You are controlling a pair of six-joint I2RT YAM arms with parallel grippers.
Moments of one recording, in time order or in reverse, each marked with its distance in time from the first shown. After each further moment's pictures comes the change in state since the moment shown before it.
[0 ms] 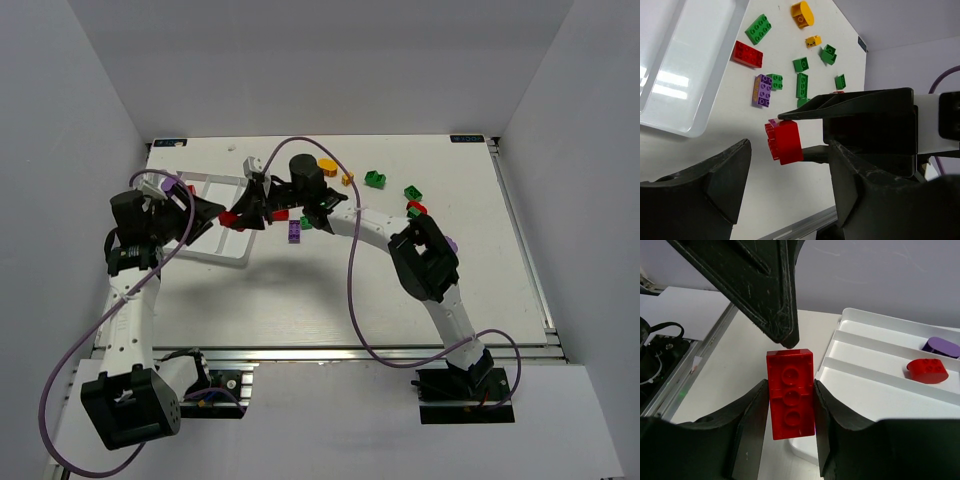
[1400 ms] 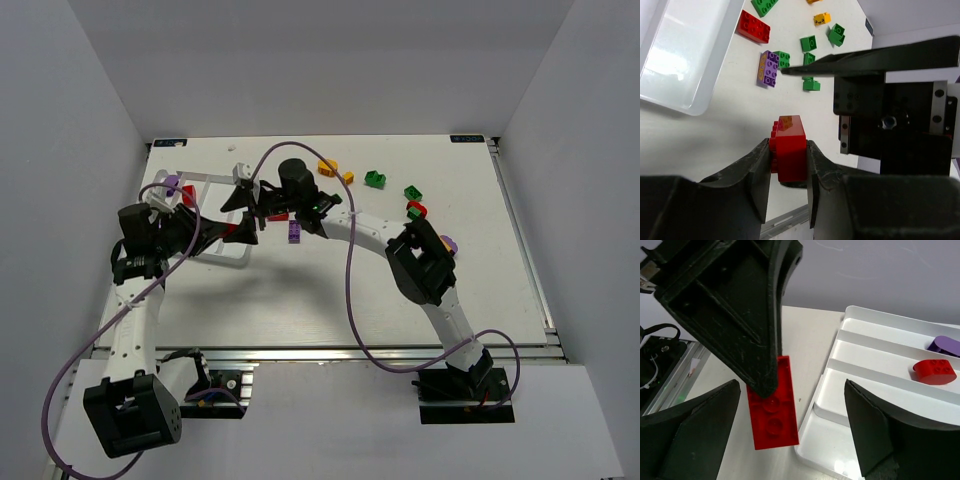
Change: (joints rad) left arm -0.004 -0.043 -0.105 0.006 0.034 -0.002; right arm 0.045 0.000 0.033 -0.092 0.071 -0.058
